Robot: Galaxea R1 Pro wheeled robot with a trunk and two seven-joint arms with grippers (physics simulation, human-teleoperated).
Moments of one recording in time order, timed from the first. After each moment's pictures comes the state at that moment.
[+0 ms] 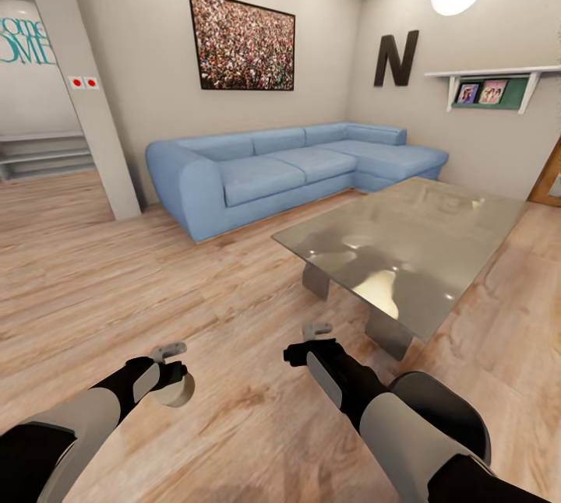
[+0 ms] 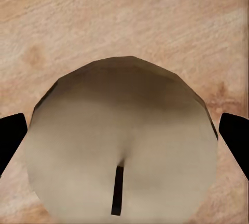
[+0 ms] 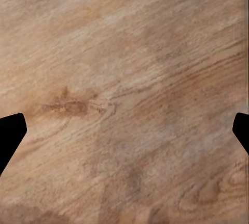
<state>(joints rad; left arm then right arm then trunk) -0.88 0.13 -0.24 -0.13 0.50 0.32 0.06 -0.79 0.17 0.46 -0.56 -0.40 0.51 -0.23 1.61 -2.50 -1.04</state>
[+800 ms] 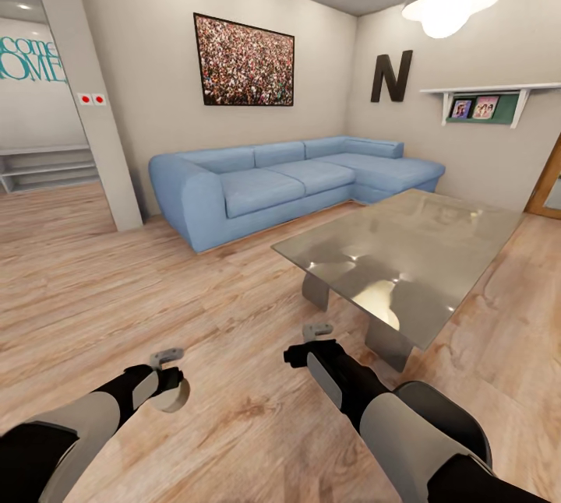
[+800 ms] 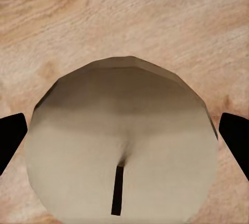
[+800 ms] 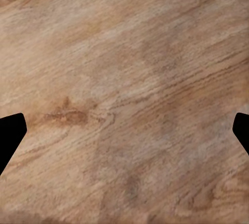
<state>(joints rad) -0.88 0.13 -0.26 -0.06 0.49 0.24 0.07 -0.79 0.17 0.46 -0.55 -0.40 0.51 -0.23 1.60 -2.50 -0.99</state>
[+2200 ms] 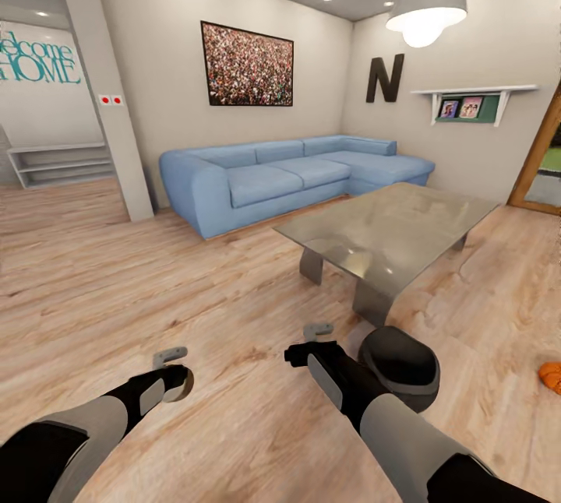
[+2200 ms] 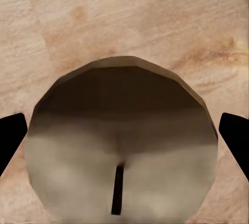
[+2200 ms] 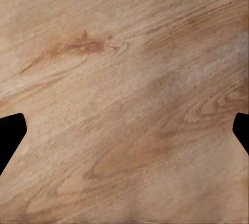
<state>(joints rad) -0.88 0.09 -0.25 0.00 0.50 0.05 0.07 -0.79 0.17 0.45 -0.54 -0.41 0.47 -0.23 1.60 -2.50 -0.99</state>
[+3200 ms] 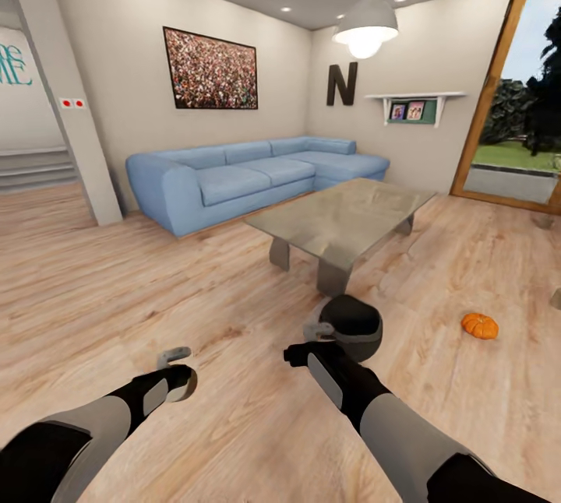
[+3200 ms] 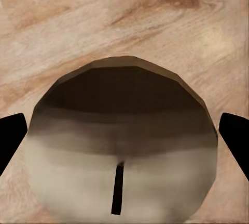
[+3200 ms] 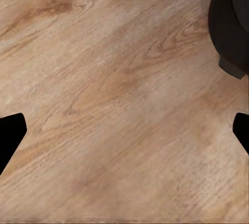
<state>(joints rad) -0.88 0.08 -0.26 0.00 0.49 0.05 0.07 -0.79 0.17 0.45 -0.54 -0.43 0.47 -0.23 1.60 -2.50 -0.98</state>
